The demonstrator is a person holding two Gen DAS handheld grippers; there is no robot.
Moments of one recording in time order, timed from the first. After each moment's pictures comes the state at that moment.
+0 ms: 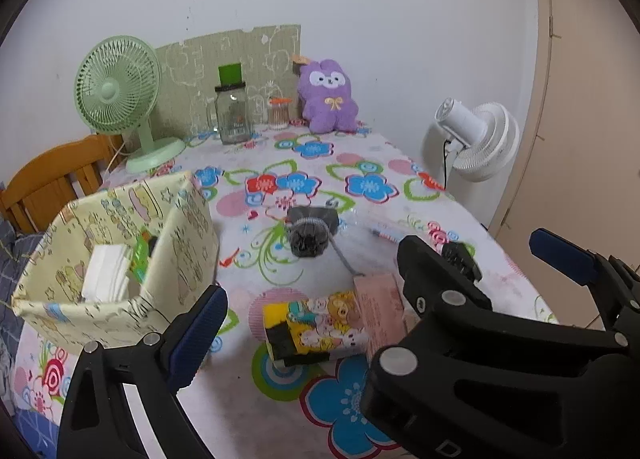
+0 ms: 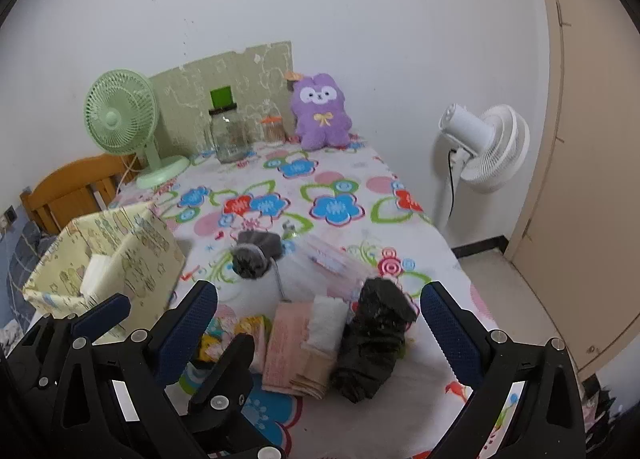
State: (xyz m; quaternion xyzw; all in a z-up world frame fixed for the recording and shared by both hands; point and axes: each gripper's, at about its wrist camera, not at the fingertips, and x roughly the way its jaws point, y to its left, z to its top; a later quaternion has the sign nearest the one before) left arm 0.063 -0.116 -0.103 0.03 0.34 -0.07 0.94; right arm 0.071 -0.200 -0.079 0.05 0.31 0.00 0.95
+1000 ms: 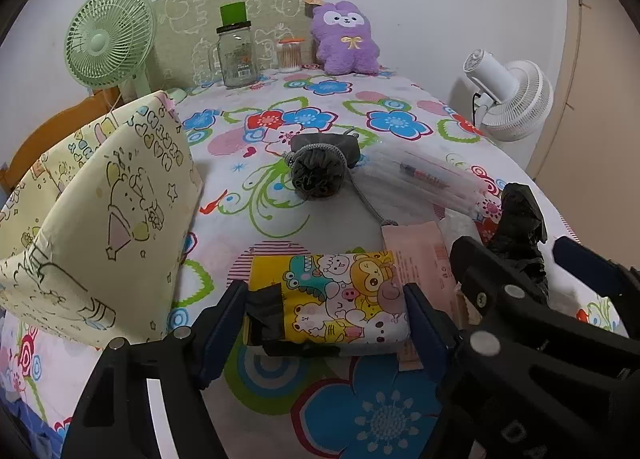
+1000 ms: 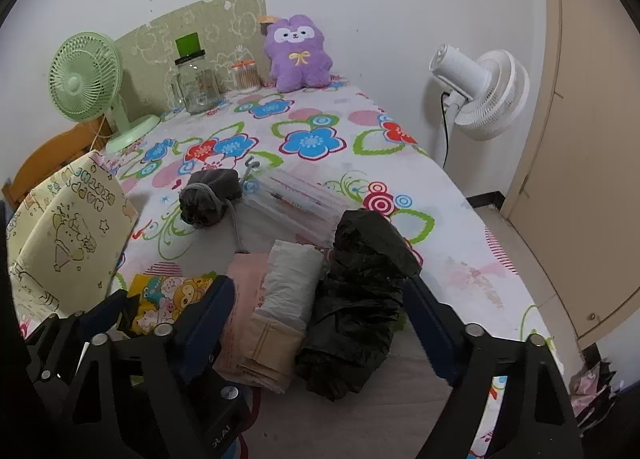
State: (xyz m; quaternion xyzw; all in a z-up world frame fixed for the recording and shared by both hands) left arm 0.099 -0.124 -0.163 0.04 0.40 -0.04 0.92; right arm 0.102 -0.216 -0.142 0.06 0.38 -0.02 0.92
